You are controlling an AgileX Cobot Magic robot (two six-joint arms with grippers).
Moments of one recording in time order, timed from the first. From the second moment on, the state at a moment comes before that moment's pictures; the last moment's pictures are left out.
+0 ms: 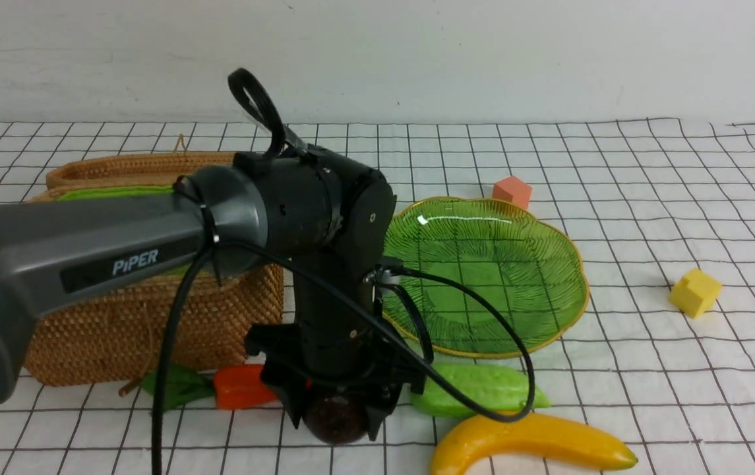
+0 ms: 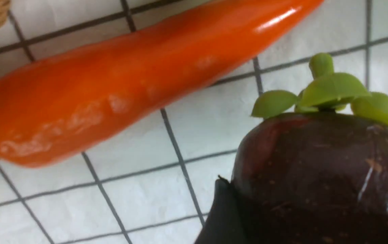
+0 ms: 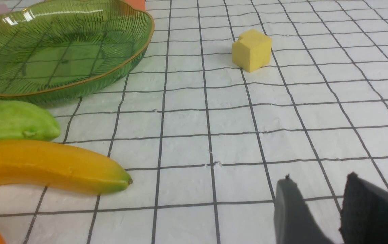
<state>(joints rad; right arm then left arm) -0.07 -0.01 0.01 0.17 0.39 -0.15 -0.66 1.97 -1.53 -0.02 1.18 -0.40</state>
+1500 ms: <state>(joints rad) -0.07 -0.01 0.01 0.17 0.39 -0.15 -0.66 1.95 -1.89 -0.01 1.22 -0.17</state>
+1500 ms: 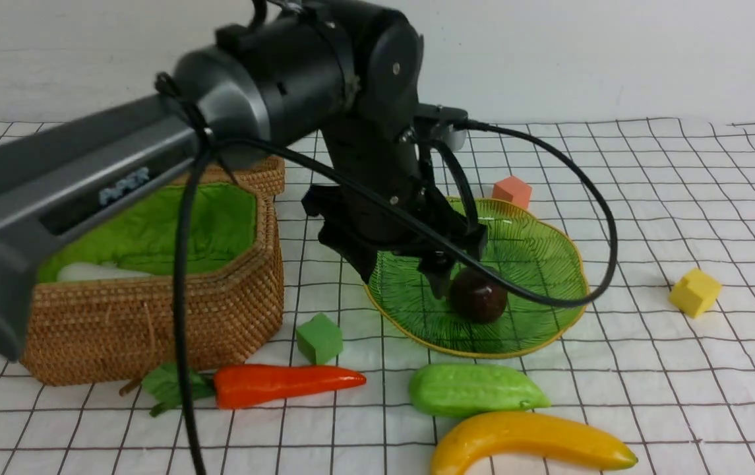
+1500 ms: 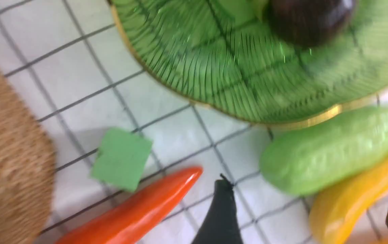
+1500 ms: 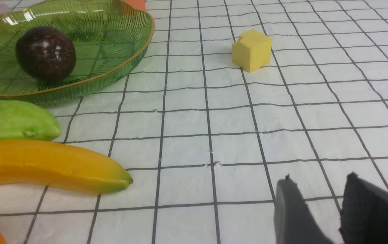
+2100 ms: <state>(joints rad) -0.07 -0.01 0.01 0.17 0.39 -0.15 -0.66 1.82 -1.37 0.09 1.16 0.76</state>
